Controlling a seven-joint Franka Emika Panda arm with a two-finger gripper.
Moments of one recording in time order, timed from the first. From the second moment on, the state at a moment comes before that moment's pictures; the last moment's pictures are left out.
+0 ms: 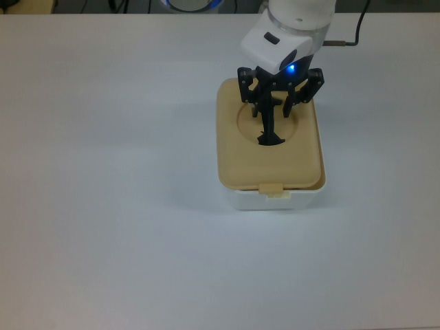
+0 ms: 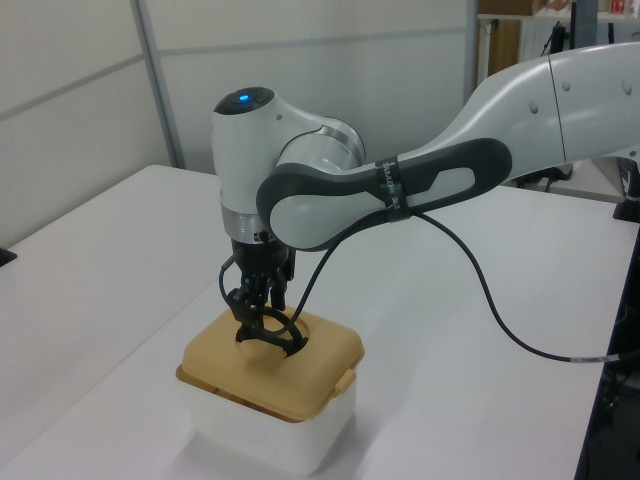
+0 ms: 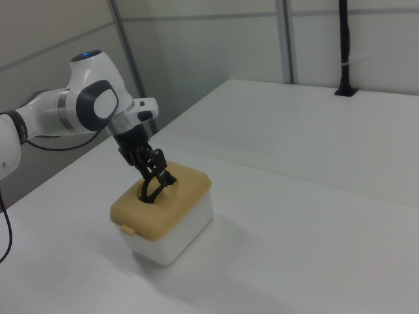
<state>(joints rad) 0.28 0.26 0.08 -1.55 -0.13 1.91 0.30</state>
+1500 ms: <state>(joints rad) 0.01 -0.03 0.06 -1.54 -0.12 1.52 0.05</state>
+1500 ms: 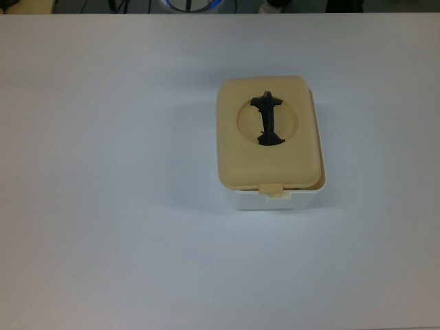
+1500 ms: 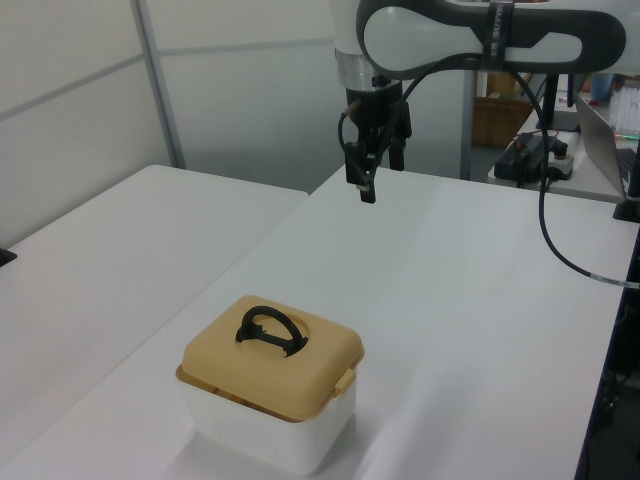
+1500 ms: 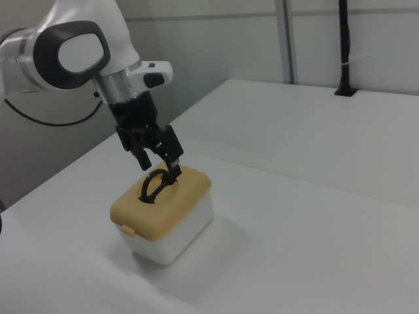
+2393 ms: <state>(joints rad) -0.02 -0.04 0.06 -1.60 -0.02 1.58 0.01</state>
